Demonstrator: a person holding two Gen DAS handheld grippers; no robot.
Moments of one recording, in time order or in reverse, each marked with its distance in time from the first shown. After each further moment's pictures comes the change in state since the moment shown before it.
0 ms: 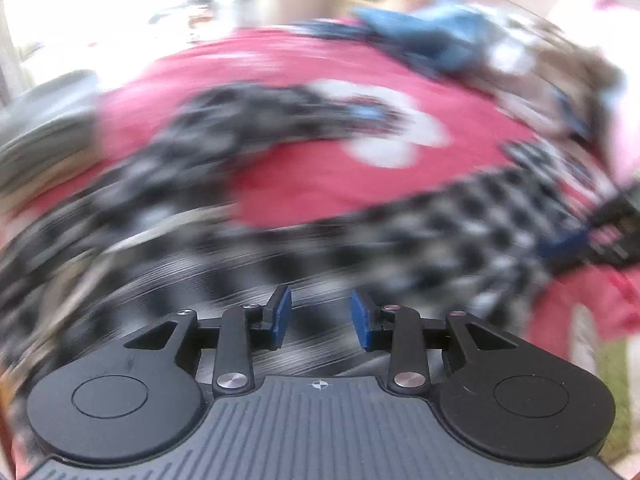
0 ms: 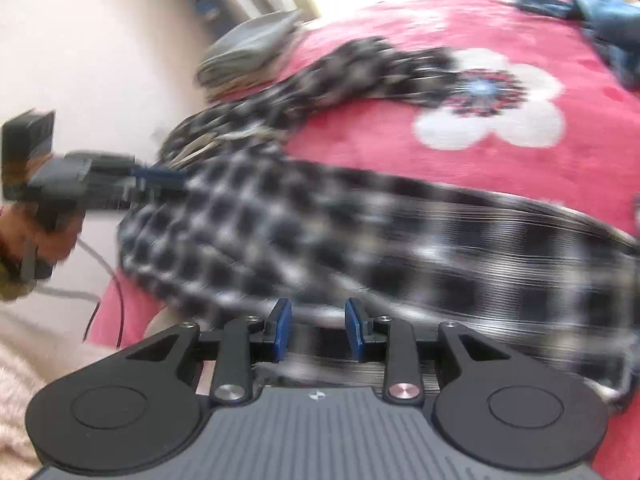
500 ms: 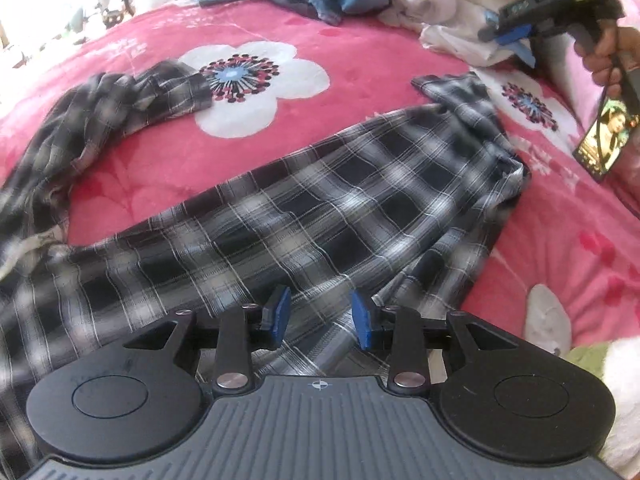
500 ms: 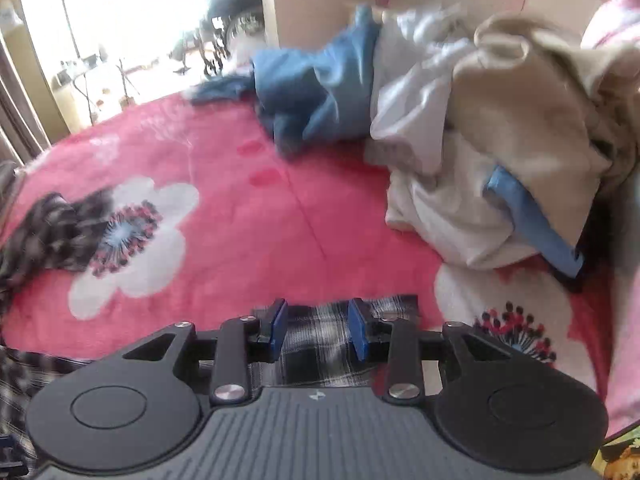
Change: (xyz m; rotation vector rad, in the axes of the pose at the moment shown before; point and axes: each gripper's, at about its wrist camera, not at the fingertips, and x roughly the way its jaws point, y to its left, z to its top) left arm 0.068 -0.095 0.008 0.055 0.096 -0.017; right arm -0.084 -0.188 0.058 0.323 -0.227 -0.627
